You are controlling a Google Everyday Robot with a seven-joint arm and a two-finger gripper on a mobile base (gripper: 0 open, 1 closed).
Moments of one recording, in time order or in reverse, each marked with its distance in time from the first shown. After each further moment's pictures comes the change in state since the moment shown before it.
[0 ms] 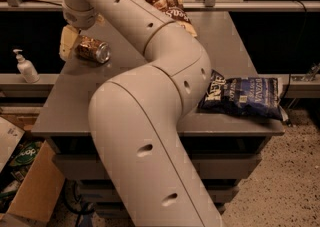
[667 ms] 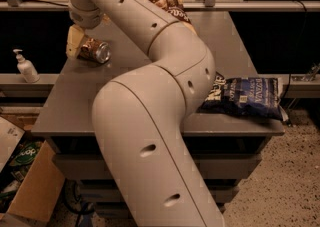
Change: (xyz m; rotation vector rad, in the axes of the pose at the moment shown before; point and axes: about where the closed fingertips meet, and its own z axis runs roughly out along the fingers) arm 0.012 -0.015 0.000 0.033 0.013 0.010
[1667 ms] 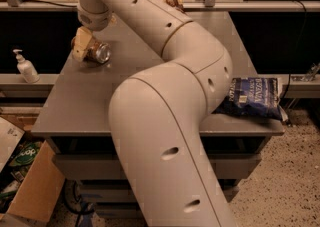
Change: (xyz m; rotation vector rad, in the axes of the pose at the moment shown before) arm 0.016 -0.006 -0.002 0.003 -0.032 0.002
